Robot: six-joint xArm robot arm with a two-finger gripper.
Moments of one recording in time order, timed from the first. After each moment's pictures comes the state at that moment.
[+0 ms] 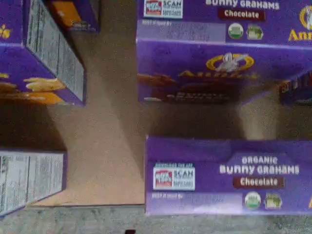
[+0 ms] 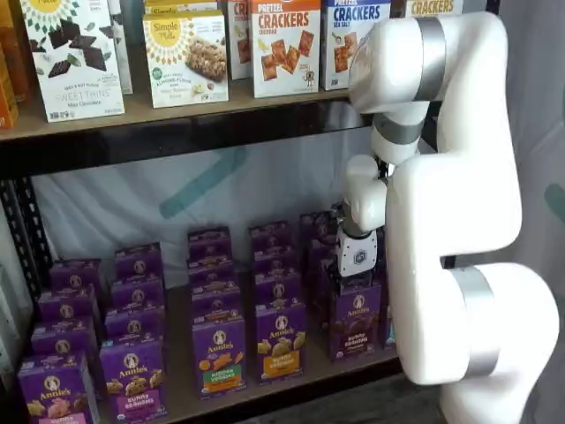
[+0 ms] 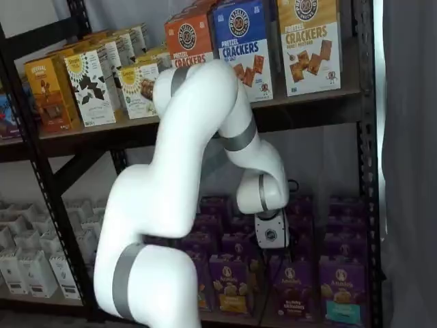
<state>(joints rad) -0.16 0.74 -1.13 -0.24 0.26 0.08</state>
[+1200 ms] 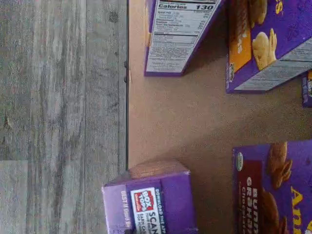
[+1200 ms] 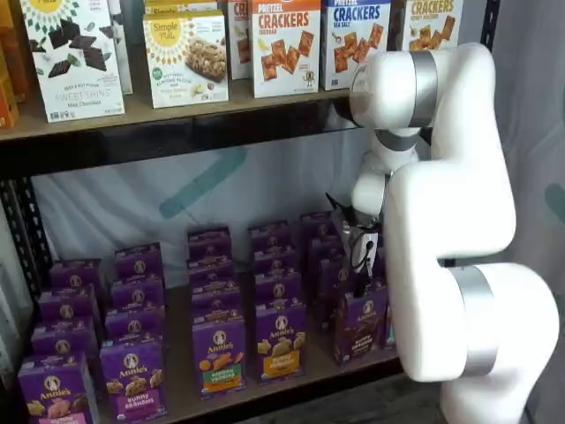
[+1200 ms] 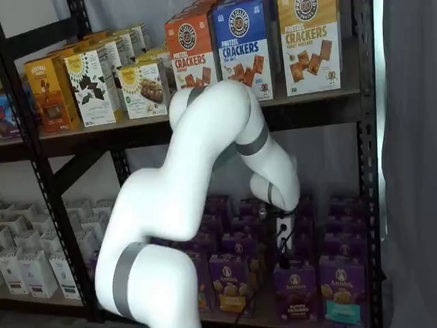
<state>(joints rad) -0.19 0.90 -1.42 0.28 0.47 -2.00</state>
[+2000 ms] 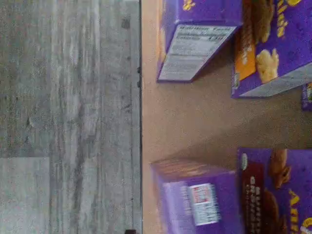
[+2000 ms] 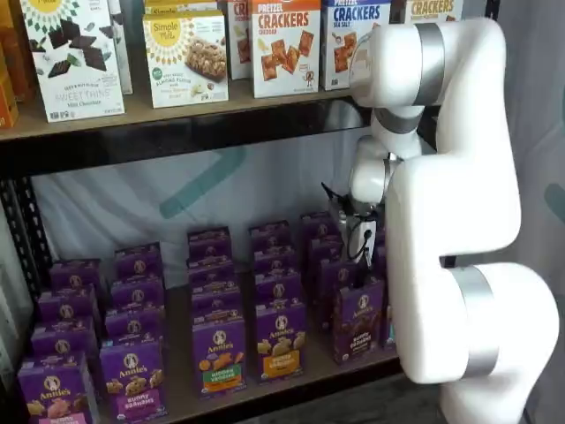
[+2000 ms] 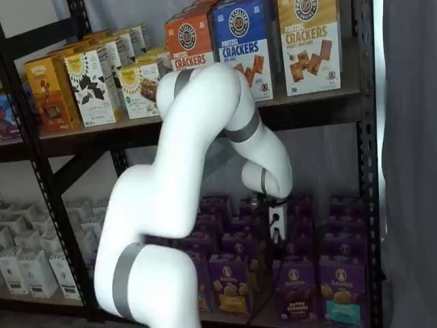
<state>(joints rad) -0.17 0.76 -1.28 0.16 0.46 -1.88</state>
